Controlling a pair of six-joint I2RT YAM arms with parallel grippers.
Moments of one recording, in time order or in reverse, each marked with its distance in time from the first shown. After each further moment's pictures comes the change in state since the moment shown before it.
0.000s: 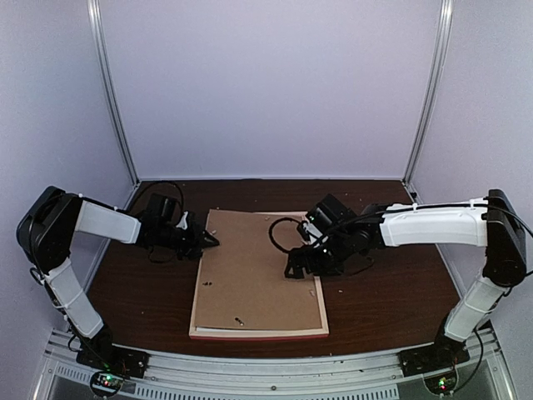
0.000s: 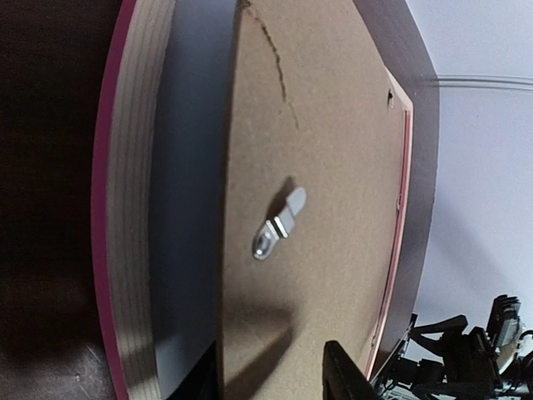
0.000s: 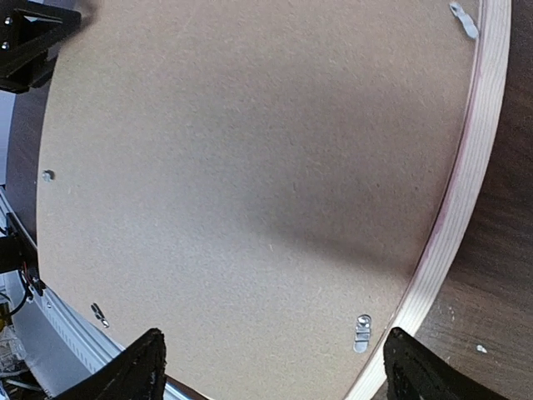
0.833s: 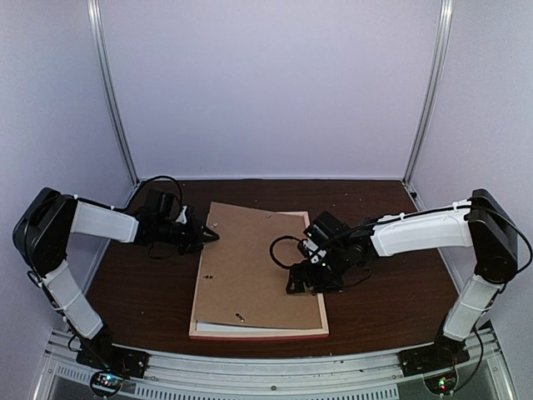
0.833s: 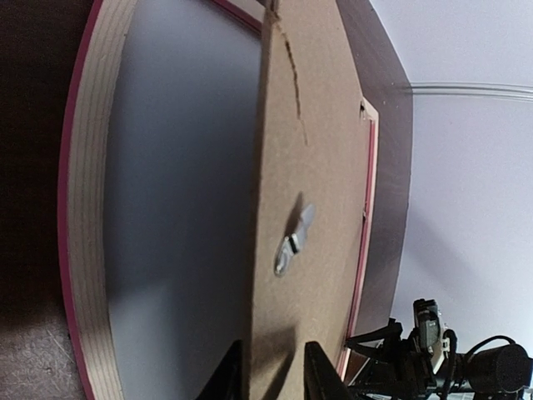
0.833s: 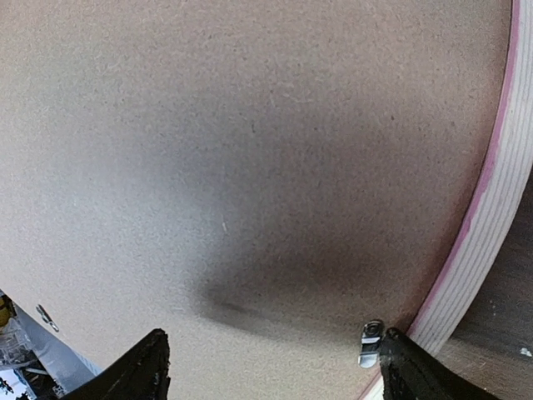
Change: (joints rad) left arm 0.000 -0.033 0.004 0.043 0.019 -0.056; right arm -0.001 0.065 -0.078 0.069 -0.078 0.041
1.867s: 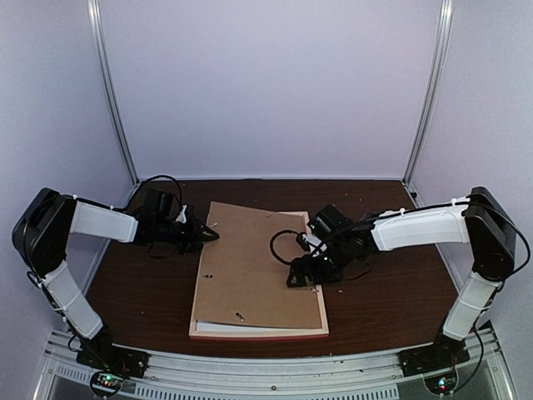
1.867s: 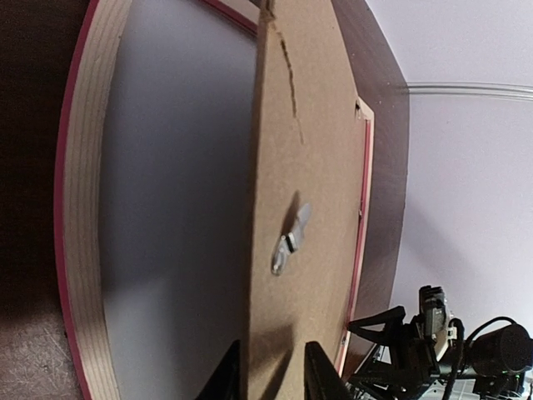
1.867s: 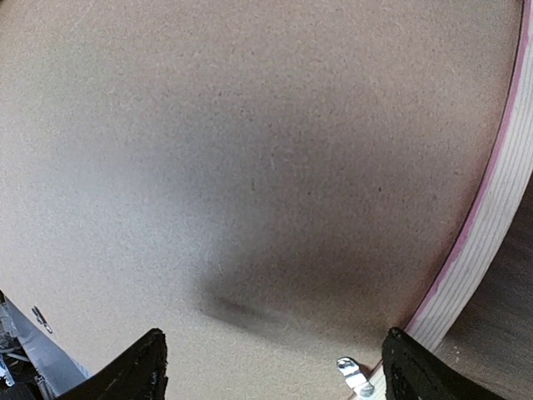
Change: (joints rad) left arm 0.000 -0.006 0.000 0.002 0.007 -0.004; right arm -0.051 0.021 0.024 0.024 -0.022 -0.129
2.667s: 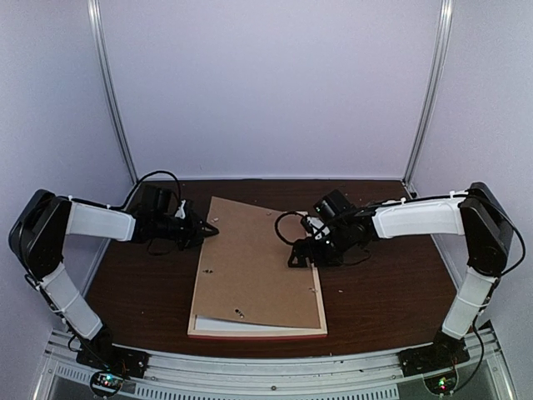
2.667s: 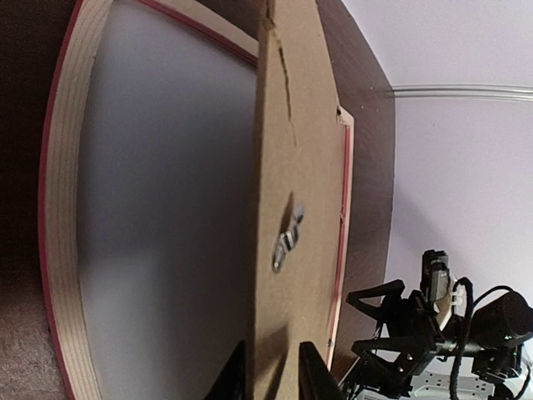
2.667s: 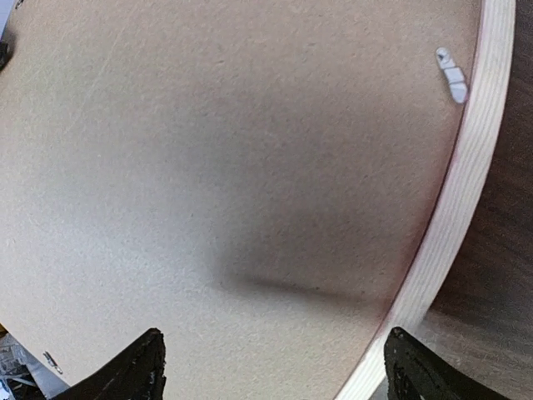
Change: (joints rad) left arm 0.000 -0.031 0.009 0.010 0.003 -0.016; right arm -0.102 0.029 0.063 0.040 0.000 -0.035
